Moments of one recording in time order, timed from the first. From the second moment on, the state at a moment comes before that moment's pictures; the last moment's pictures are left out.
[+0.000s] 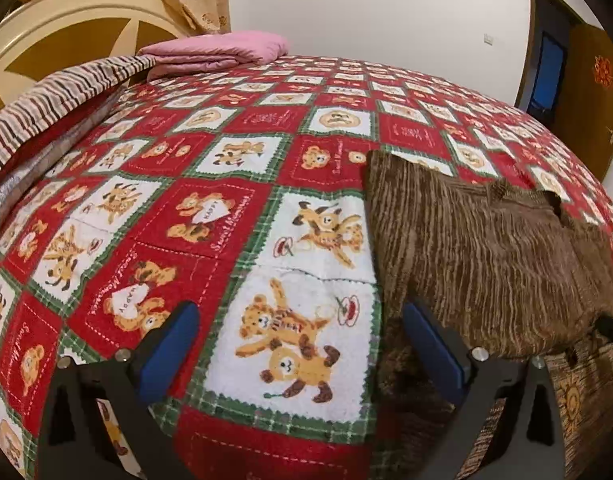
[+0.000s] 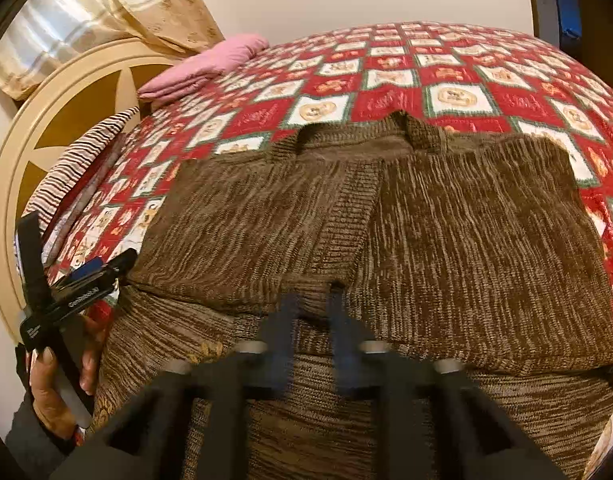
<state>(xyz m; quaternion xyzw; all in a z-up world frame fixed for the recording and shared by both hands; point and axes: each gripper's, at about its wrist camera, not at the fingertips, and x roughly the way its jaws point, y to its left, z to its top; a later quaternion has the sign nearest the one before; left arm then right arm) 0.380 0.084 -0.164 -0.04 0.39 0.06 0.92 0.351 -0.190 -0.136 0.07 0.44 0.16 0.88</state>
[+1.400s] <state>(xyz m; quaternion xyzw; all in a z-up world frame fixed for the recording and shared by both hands) 0.348 0.073 -0.165 0.00 0.40 0.07 0.91 0.324 -0.182 -0.142 0.01 0.43 0.17 0.89</state>
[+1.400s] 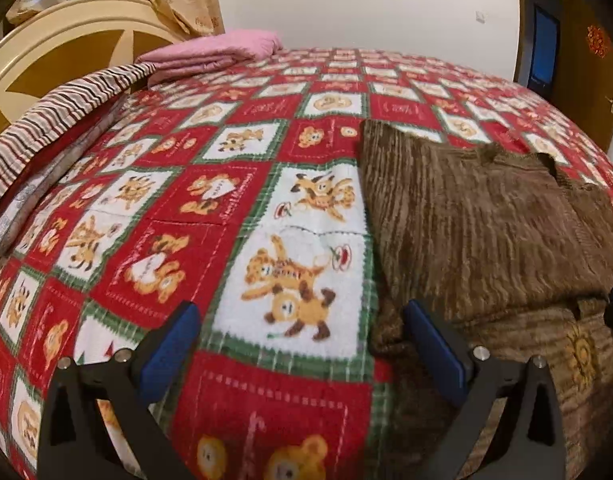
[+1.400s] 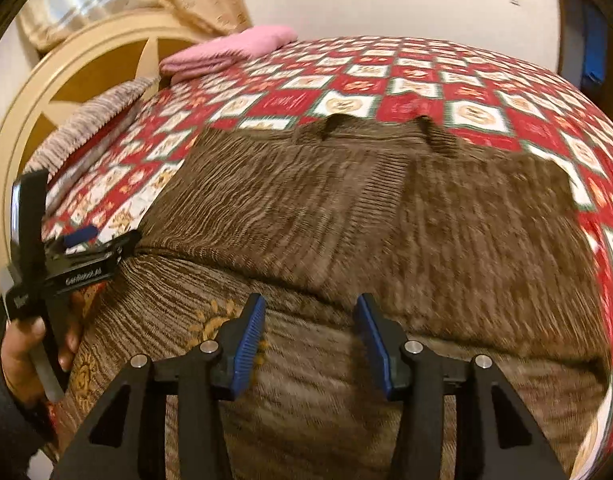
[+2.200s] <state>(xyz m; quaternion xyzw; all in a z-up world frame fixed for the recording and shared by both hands) 0.303 0.048 -0.159 0.07 0.39 0.05 0.92 0.285 -0.207 -0.156 -0.05 0.42 0.11 0.90</state>
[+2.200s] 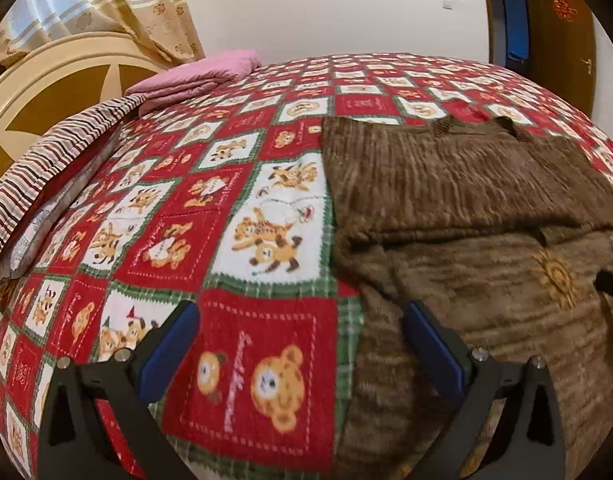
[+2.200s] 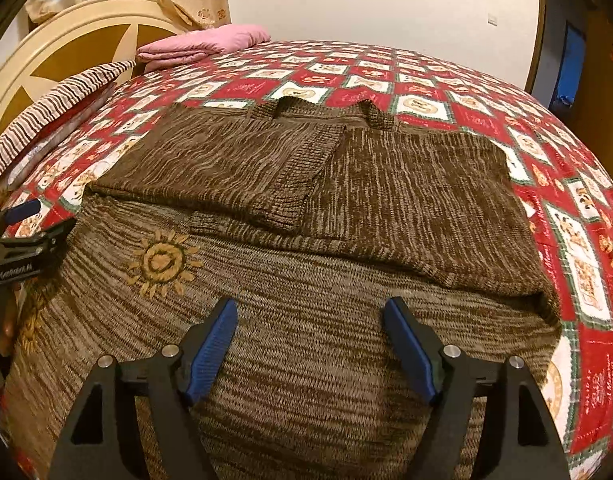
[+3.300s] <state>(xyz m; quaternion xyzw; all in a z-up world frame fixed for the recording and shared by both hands) 0.171 0.071 -0.170 0.03 0.40 0.00 0.92 0.122 -0.242 -0.162 -0.05 0.39 0.10 0.92</state>
